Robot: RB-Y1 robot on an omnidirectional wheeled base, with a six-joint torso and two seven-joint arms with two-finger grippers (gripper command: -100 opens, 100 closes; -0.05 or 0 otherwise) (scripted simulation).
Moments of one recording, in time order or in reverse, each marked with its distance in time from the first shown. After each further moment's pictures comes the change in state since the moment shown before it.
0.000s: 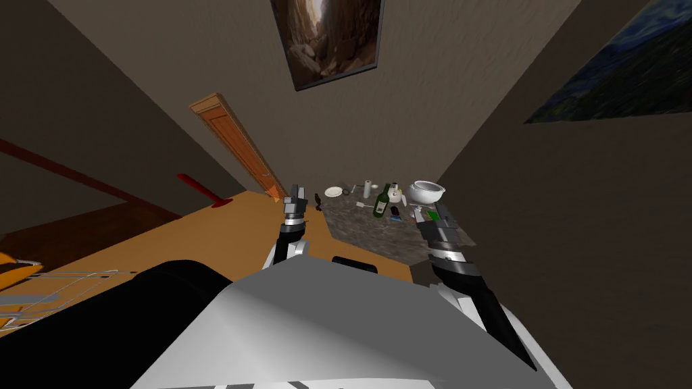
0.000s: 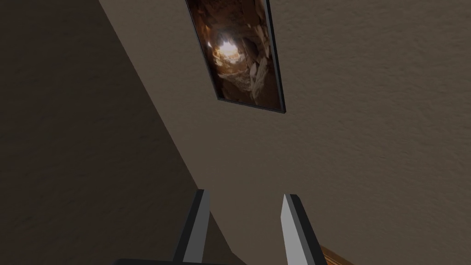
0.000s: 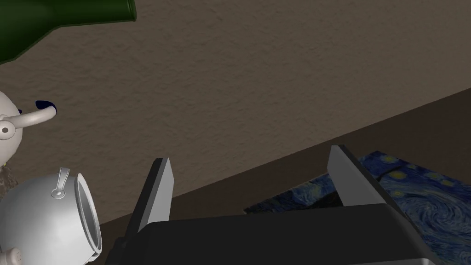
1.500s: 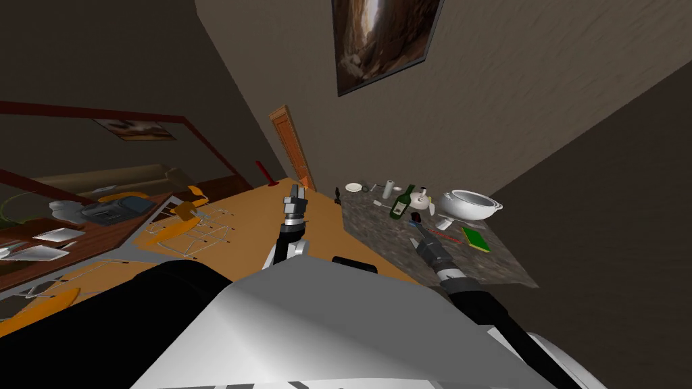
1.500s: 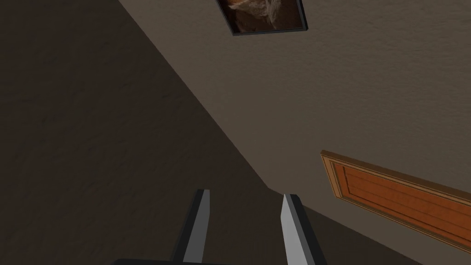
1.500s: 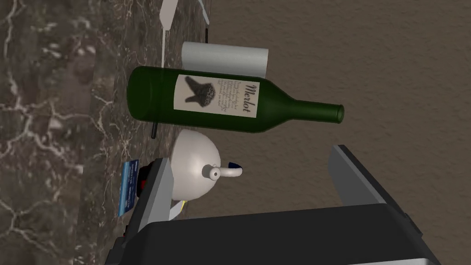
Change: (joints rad) left arm 0.000 0.000 0.000 0.000 0.000 0.000 0.000; right arm 0.221 -0.311 0.001 -0.040 -0.038 0.362 -0.101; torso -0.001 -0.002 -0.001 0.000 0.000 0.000
